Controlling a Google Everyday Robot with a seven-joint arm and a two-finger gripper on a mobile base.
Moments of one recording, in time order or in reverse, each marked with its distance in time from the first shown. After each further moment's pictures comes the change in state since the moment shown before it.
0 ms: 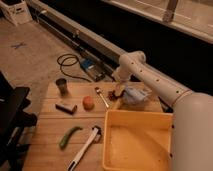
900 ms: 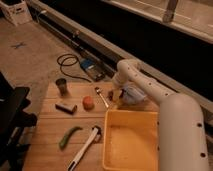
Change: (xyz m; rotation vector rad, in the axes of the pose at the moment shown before) arm 0.006 0.009 0.072 -0.077 -0.043 0.051
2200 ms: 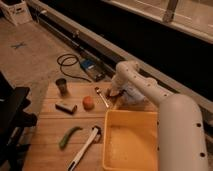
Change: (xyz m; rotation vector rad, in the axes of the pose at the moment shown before) arm -0.014 0.003 -0.005 0.024 -0.018 -0.020
